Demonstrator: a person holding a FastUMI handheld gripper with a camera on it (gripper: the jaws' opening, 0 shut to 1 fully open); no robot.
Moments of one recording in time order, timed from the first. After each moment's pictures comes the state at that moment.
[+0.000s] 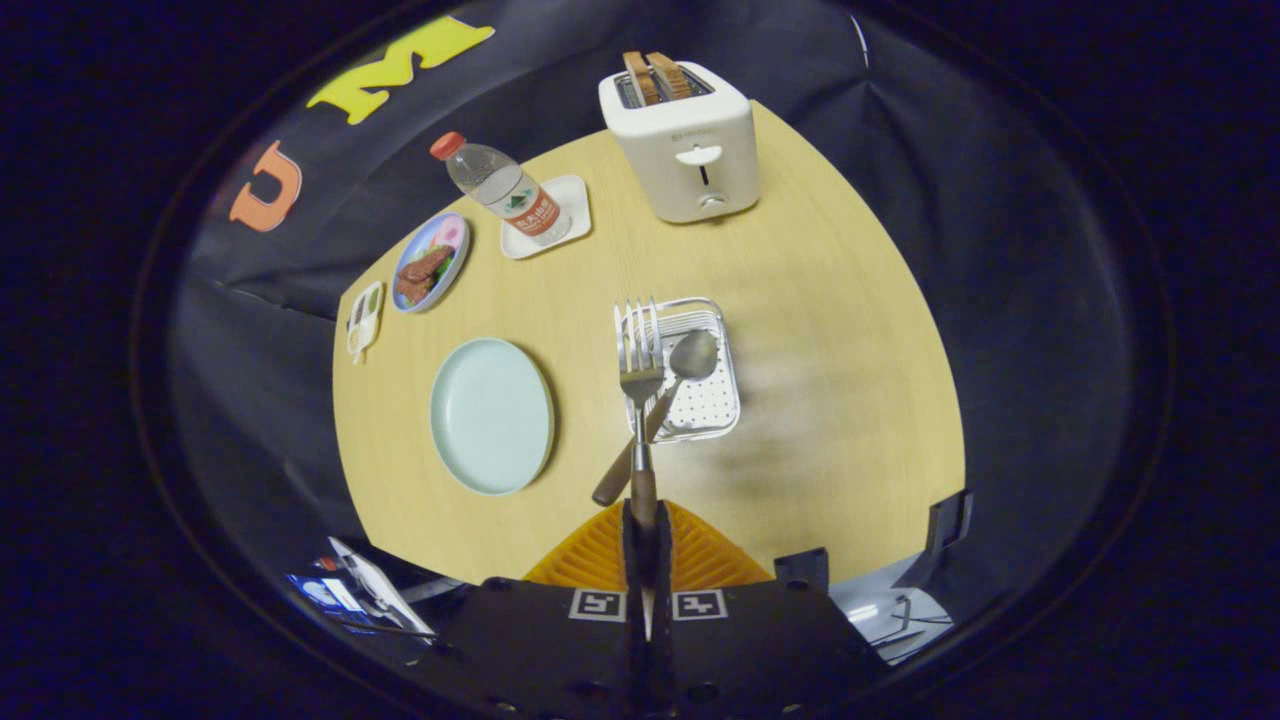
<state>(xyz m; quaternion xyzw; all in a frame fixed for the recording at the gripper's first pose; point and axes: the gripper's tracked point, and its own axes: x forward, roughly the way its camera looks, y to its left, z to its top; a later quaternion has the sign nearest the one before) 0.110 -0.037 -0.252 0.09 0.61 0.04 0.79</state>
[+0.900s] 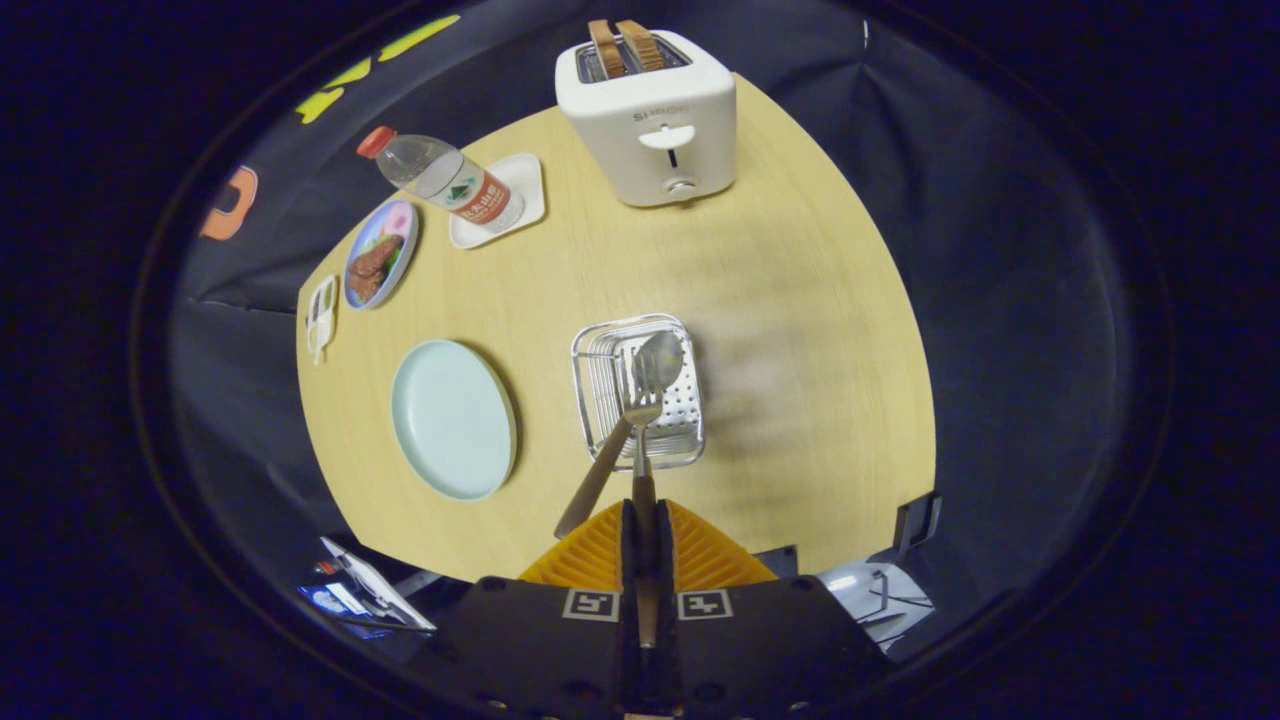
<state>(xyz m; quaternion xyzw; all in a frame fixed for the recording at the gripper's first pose) 0.136 -0.045 -0.255 0.08 0.67 0.01 0.74</state>
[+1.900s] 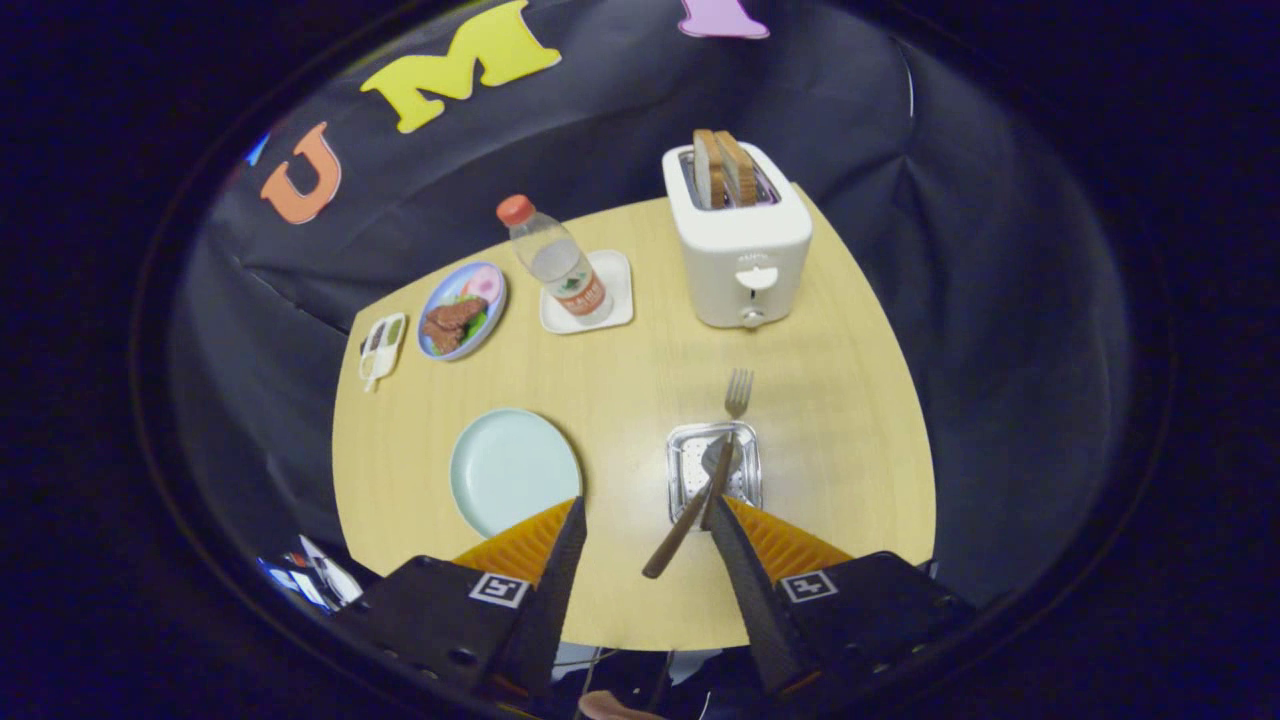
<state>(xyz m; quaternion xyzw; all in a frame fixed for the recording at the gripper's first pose) 0.167 -0.002 -0.186 0.05 0.51 0.07 0.85</state>
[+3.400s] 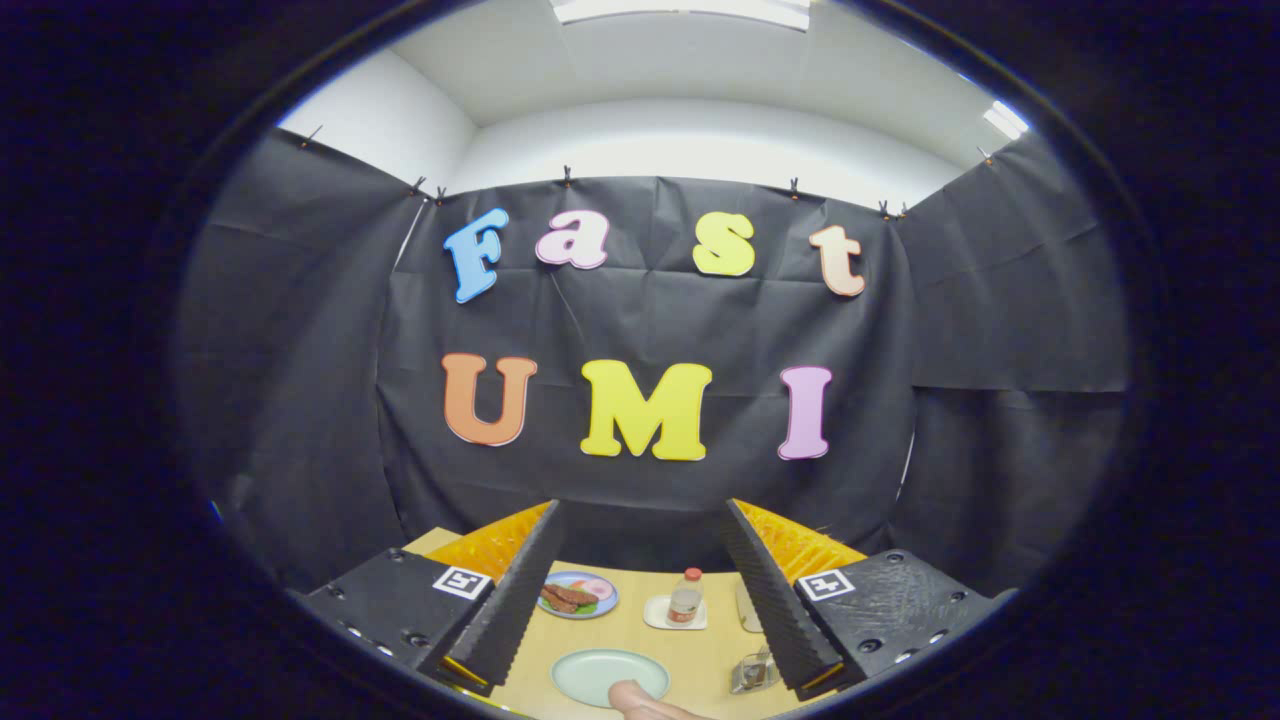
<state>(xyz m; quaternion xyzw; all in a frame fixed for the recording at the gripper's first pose) -0.003 0.170 0.121 -0.04 -0.06 0.10 0.99</state>
